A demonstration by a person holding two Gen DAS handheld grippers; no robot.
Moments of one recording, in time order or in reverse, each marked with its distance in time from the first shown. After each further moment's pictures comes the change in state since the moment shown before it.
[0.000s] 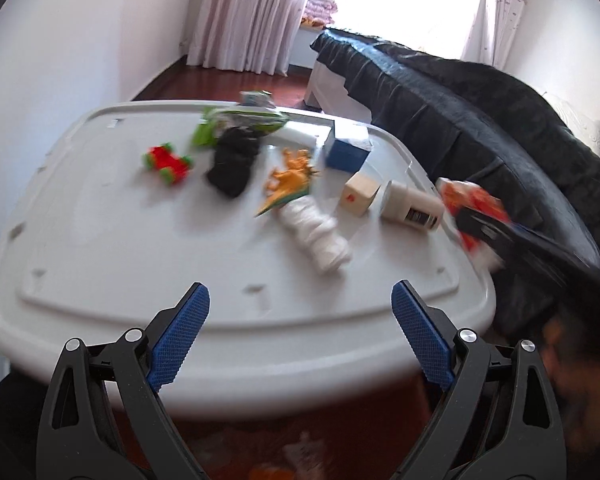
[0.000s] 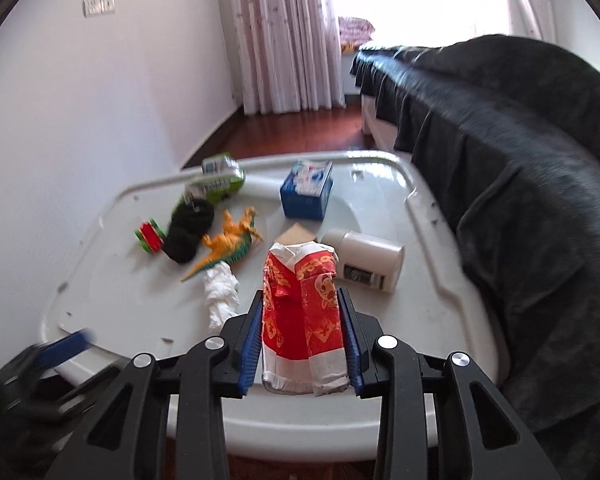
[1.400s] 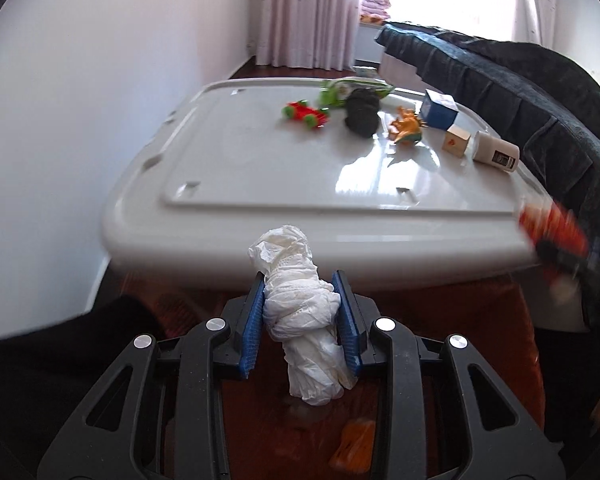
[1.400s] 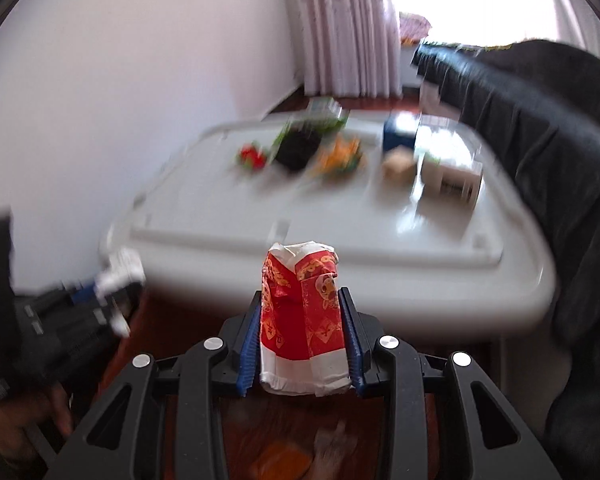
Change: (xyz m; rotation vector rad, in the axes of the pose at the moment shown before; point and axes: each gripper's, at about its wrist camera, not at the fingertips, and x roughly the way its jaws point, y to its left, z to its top) left arm -0.093 0.085 -0.104 0.009 -0.012 0.286; right arm -0.043 0.079 -0.116 -0.121 0.088 0.152
